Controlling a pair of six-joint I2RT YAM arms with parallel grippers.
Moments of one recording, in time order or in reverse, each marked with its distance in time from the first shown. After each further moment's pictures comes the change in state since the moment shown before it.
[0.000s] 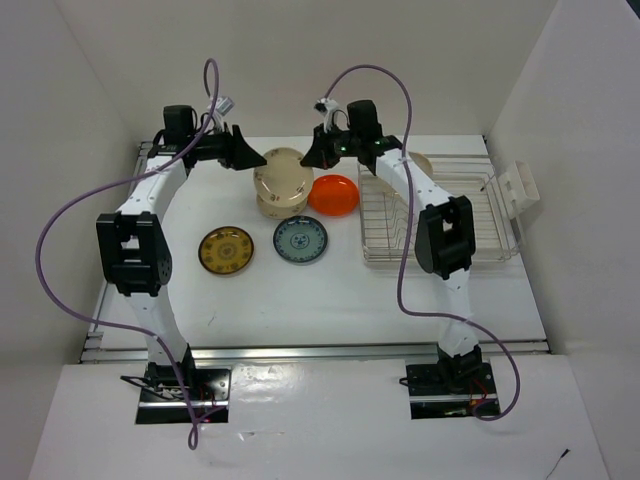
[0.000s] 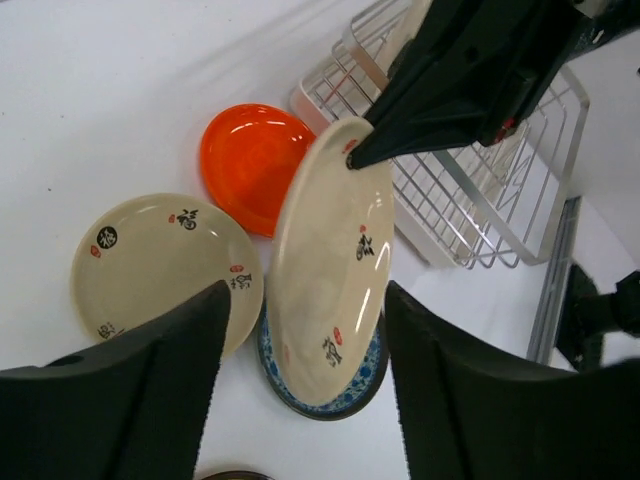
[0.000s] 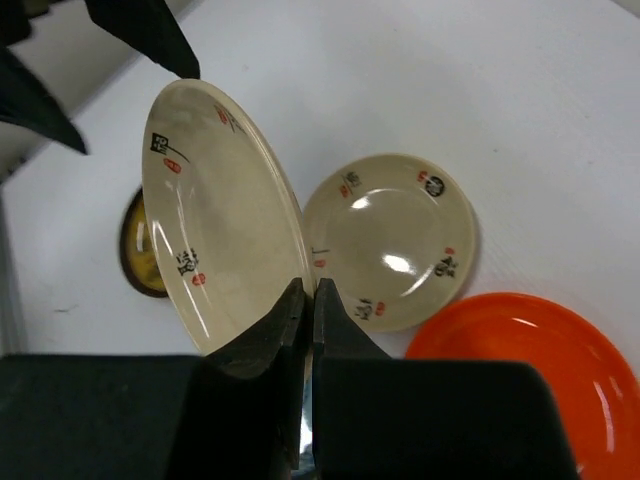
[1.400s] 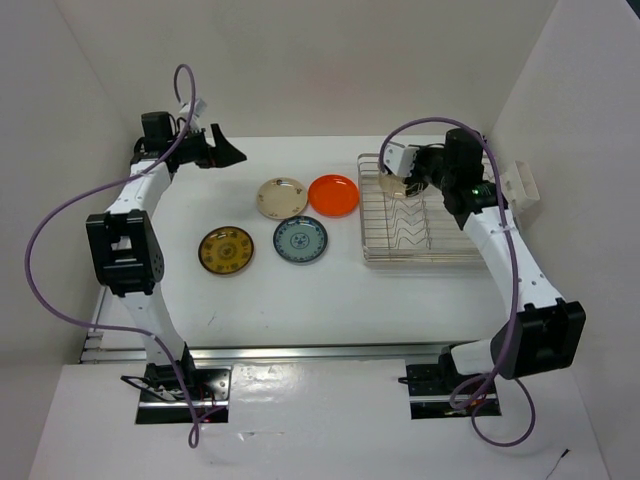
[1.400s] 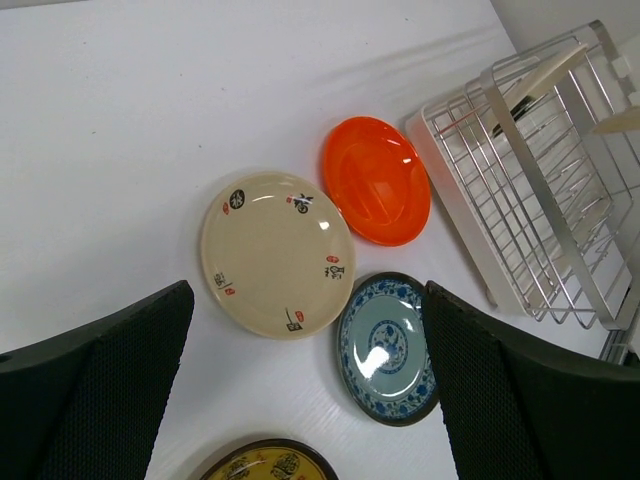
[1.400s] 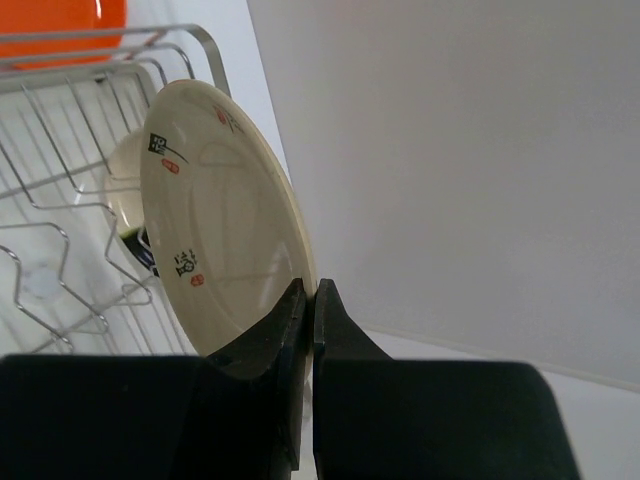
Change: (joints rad) left arm 0.110 -0.003 -0.061 0.064 -0.155 -0.080; right arm -0.223 -0.890 -0.758 -0.048 0.478 -1.336
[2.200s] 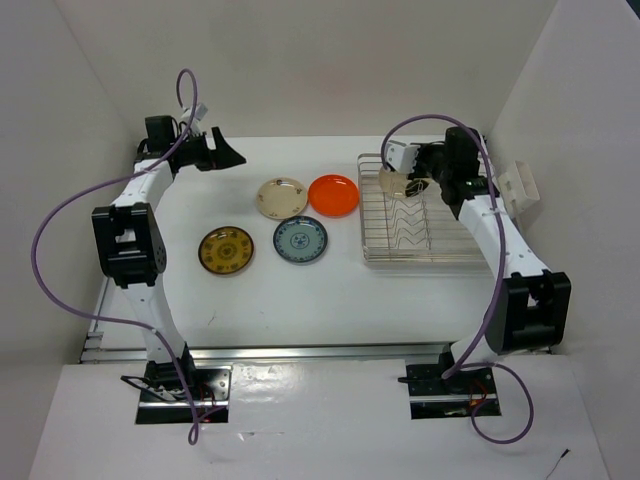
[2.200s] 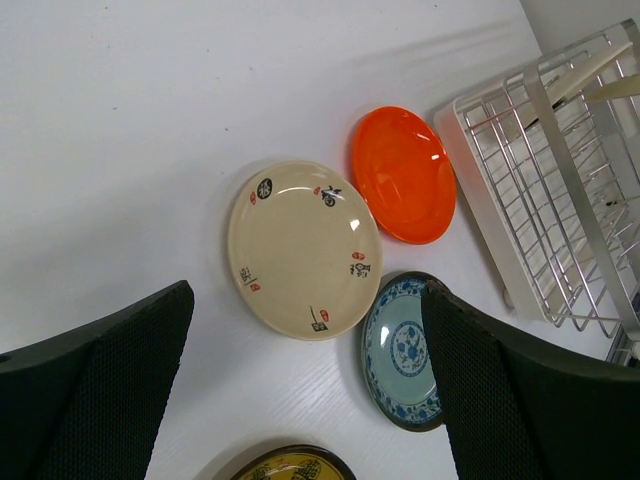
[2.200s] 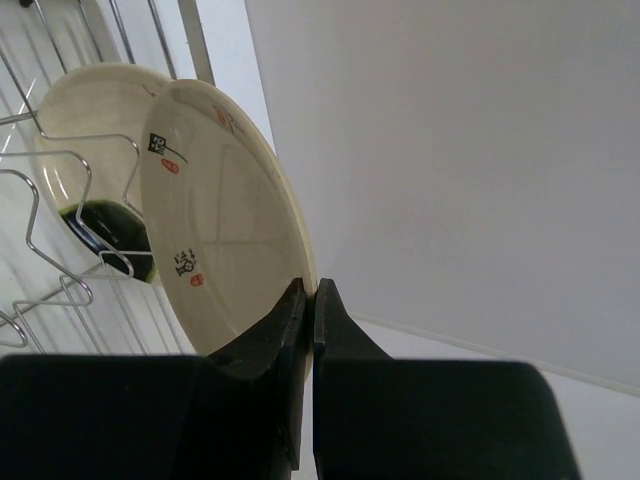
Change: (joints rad) left arm 0.011 0.094 0.053 -0.013 -0.004 0.001; right arm -0.074 0.144 -0.008 0.137 0.006 -0.104
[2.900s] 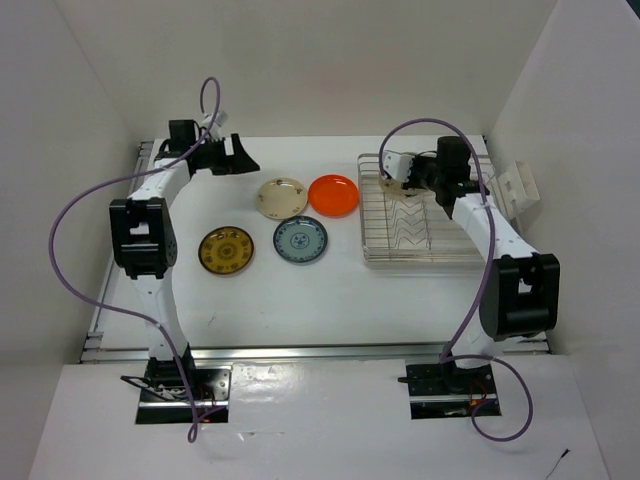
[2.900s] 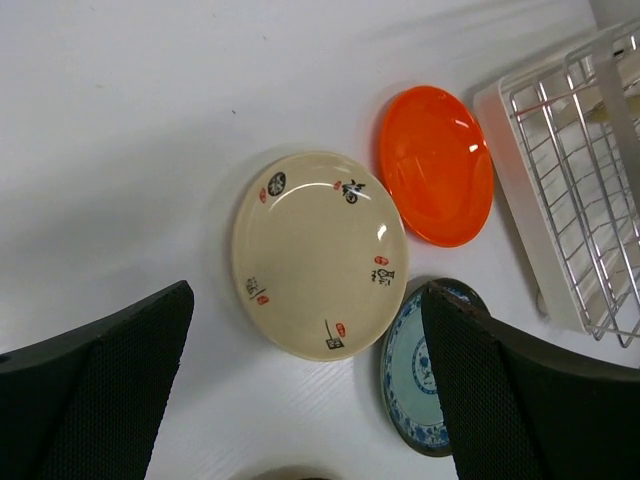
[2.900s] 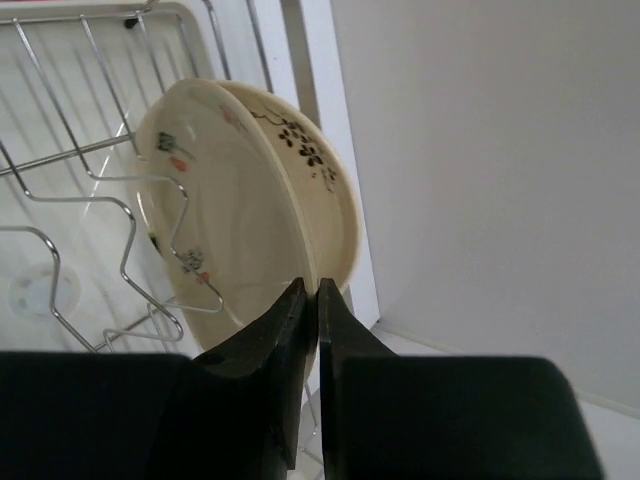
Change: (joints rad) left arm -0.058 0.078 0.053 -0.042 -0.088 0.029; right arm -0.013 0.080 -0.049 0.026 -0.063 0.053
